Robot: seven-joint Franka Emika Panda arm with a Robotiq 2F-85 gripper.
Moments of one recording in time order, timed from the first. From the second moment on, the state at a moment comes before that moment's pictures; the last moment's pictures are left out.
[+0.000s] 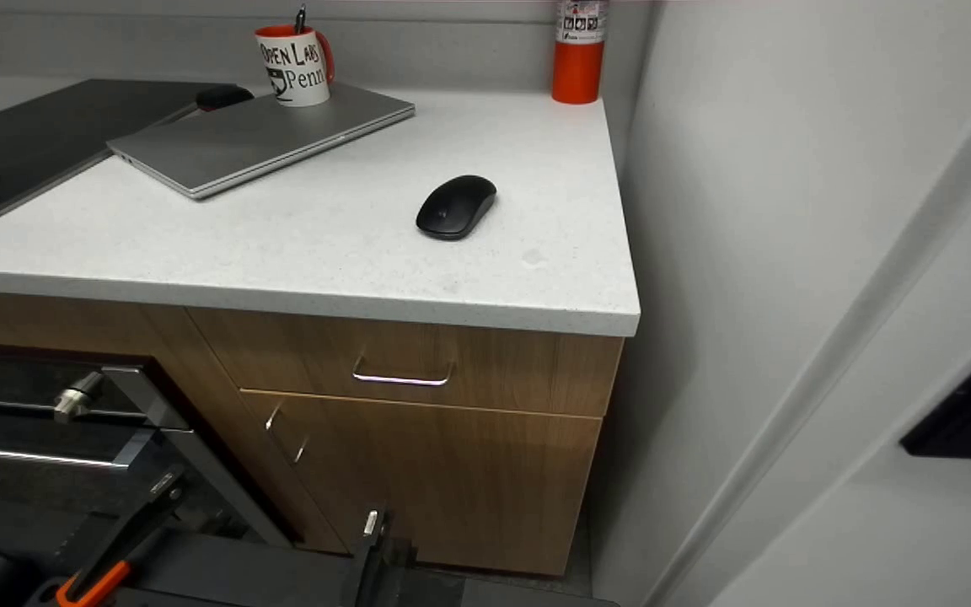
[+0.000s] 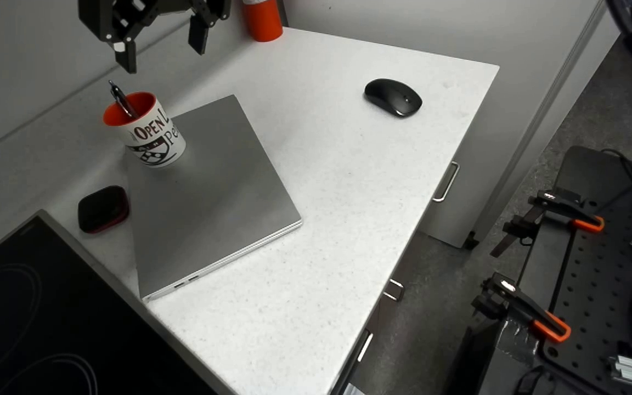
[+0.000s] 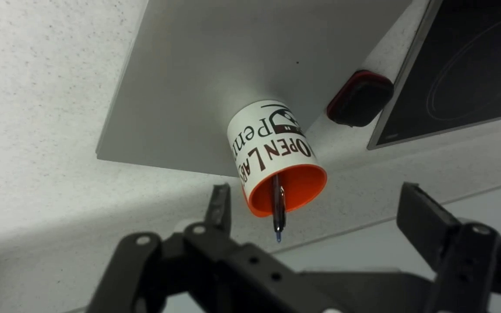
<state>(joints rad) 0.16 0.10 0.08 -2.09 0.38 2.77 -0.06</state>
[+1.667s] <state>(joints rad) 0.17 0.62 0.12 -1.59 0.48 3.01 -0.08</state>
